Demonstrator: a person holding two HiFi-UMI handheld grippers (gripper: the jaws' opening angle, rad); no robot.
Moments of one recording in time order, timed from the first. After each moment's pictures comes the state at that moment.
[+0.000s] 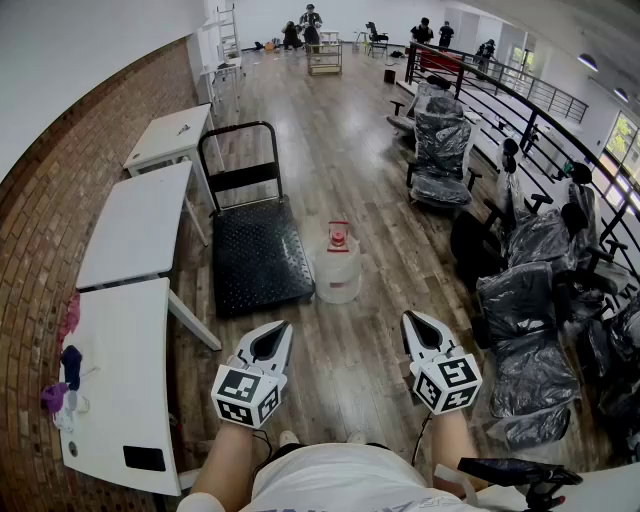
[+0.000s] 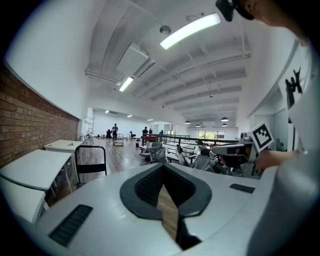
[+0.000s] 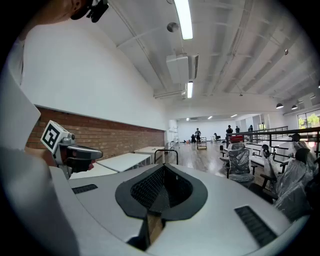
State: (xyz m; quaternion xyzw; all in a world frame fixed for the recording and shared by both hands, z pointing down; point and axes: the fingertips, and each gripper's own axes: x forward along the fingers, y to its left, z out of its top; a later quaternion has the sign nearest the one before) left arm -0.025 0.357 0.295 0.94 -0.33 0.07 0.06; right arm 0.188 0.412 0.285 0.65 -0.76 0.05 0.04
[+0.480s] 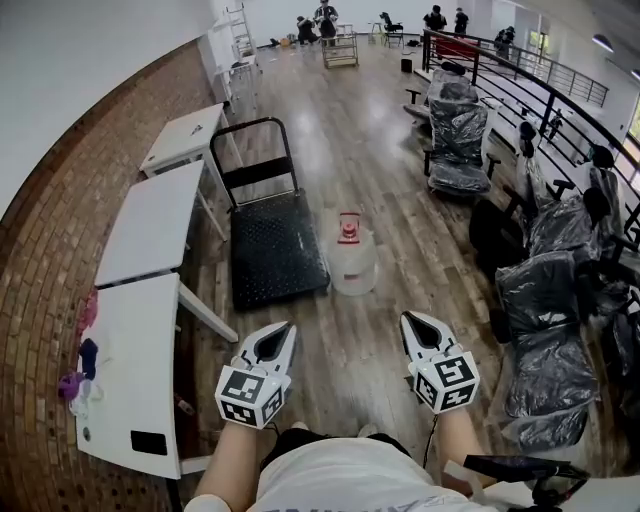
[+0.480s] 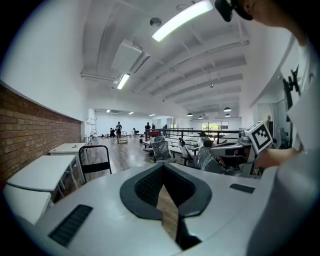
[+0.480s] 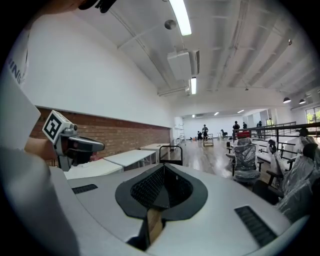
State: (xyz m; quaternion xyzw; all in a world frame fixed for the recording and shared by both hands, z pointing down) left arm 0.021 0.387 0.306 0.93 -0.35 0.11 0.05; right arm 0.227 0.427 0.319 0.62 -0.78 0.06 0.05
